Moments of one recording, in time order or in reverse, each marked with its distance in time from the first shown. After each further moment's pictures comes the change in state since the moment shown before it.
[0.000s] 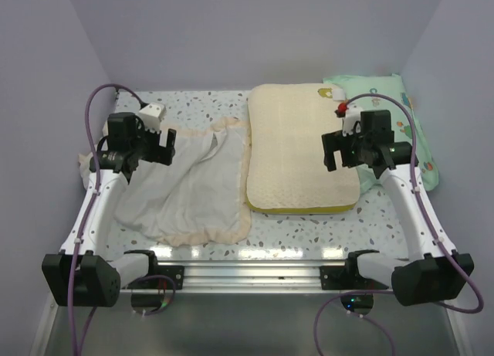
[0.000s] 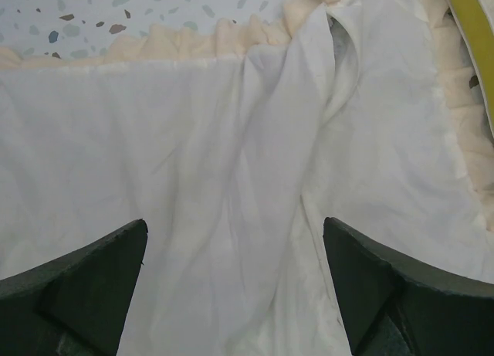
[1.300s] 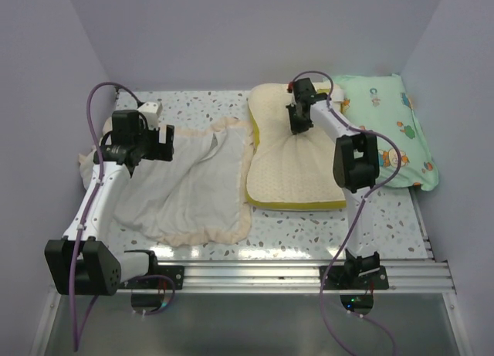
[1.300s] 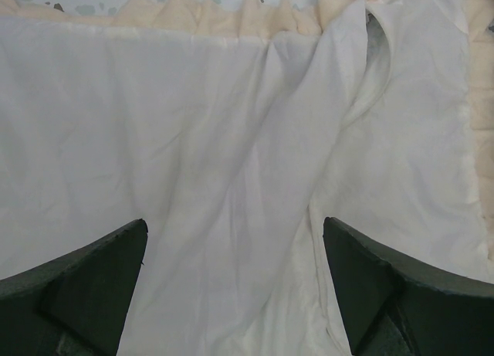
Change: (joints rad) left arm 0.000 0.077 0.019 0.000 -0.082 -0.112; right arm 0.161 1.146 0.775 0.149 0.178 0.259
